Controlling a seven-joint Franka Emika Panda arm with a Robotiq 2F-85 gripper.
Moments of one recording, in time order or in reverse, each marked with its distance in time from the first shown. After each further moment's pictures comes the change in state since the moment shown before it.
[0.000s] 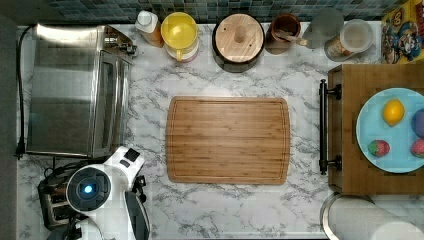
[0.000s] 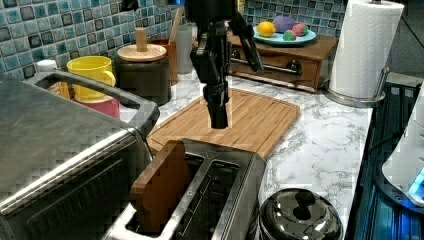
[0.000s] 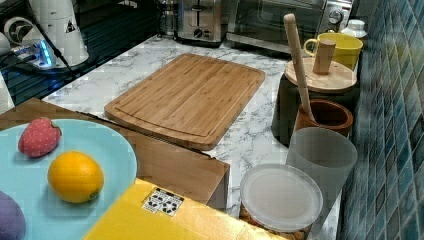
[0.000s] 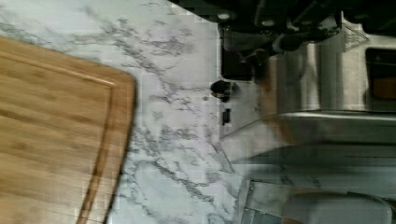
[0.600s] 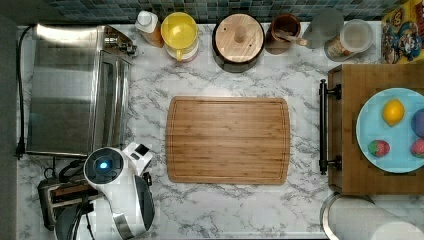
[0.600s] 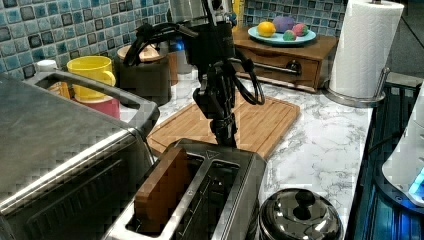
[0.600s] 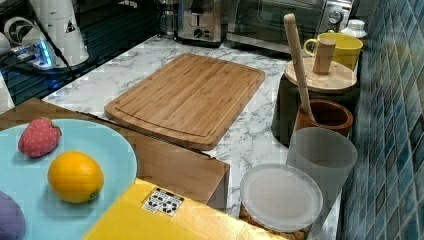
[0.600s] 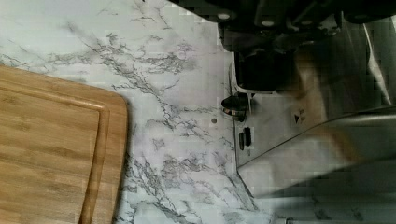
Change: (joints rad) arm -0.005 0.126 -0.013 -0.002 0.022 -0.003 0.002
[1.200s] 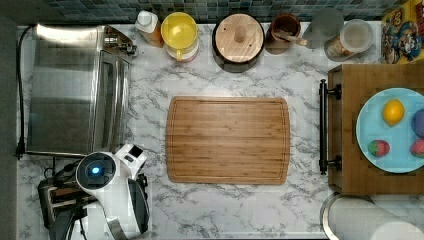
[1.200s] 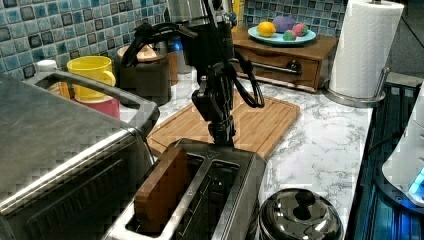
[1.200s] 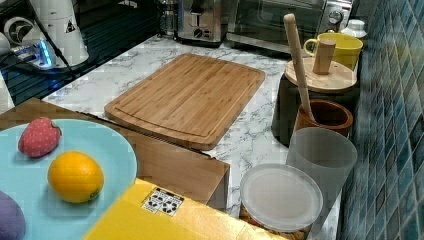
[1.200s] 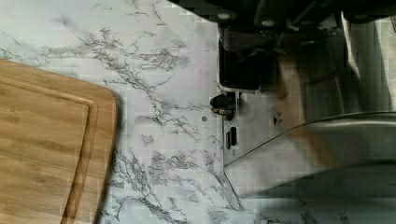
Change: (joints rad) arm -0.001 -0.003 0.036 0.004 -0.011 0.011 -0.001
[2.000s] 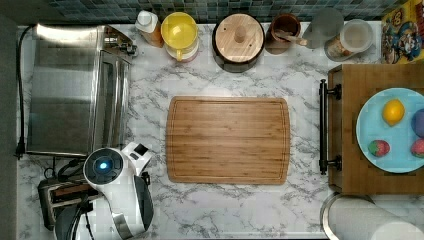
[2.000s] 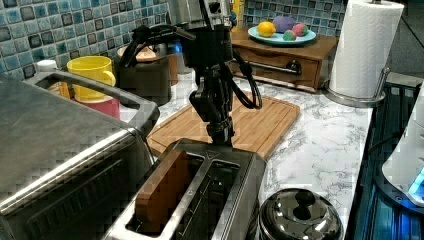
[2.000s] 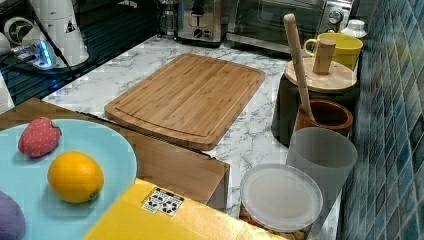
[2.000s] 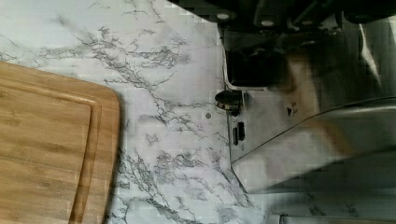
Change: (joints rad) arm -0.008 0.016 -0.015 -0.004 0.018 0.010 0.004
